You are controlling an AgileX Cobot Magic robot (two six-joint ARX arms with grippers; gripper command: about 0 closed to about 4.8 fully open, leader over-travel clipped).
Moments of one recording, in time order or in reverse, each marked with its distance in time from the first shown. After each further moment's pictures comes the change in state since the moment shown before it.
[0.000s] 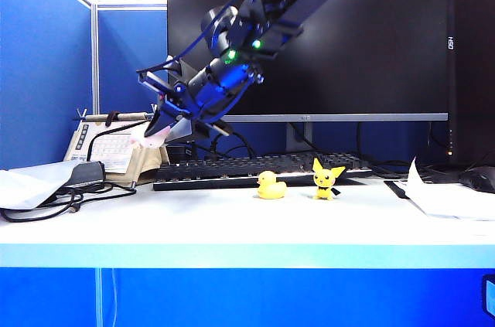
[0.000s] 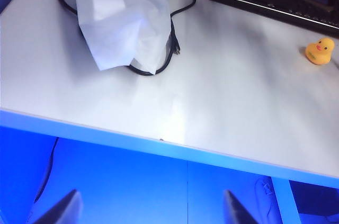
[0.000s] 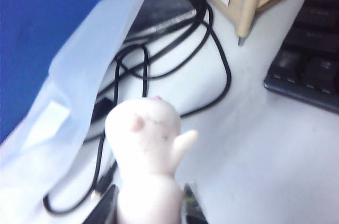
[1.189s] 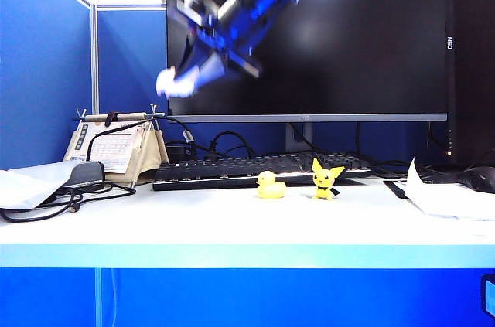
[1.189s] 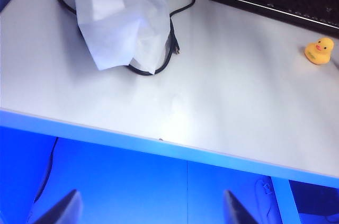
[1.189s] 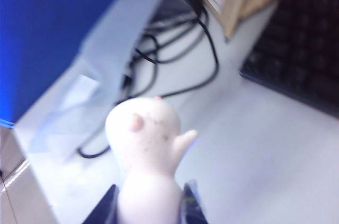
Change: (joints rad) left arm 0.000 0.000 0.000 0.000 0.000 0.000; right arm -0.038 -0.231 -0.005 -0.304 -0.002 -0.151
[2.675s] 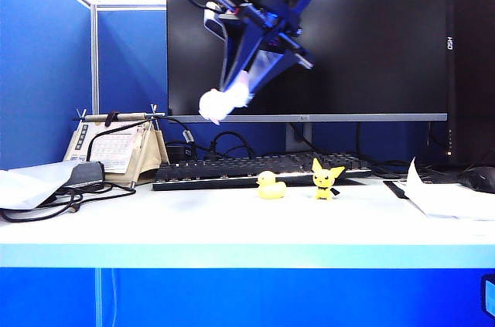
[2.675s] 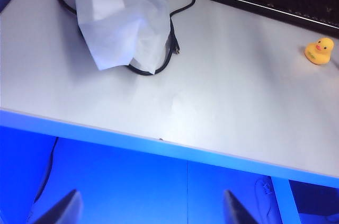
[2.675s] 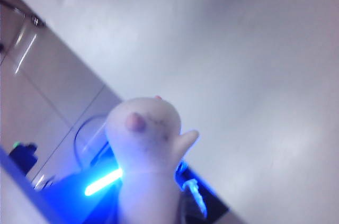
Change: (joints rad) left arm 0.000 0.000 0.000 0.000 0.000 0.000; right arm -0.008 -0.094 0.001 -0.688 0.019 -0.136
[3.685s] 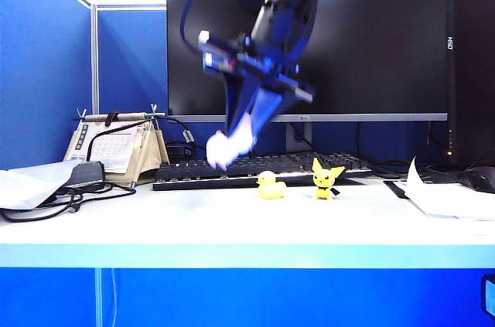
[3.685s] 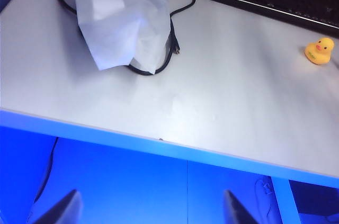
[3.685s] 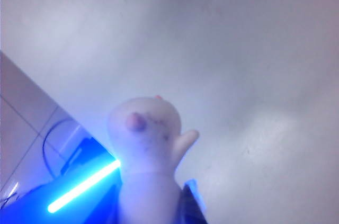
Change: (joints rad) left arm 0.000 0.000 0.000 0.000 0.000 0.000; right arm 0.018 0.008 -0.184 0.172 0.113 0.027
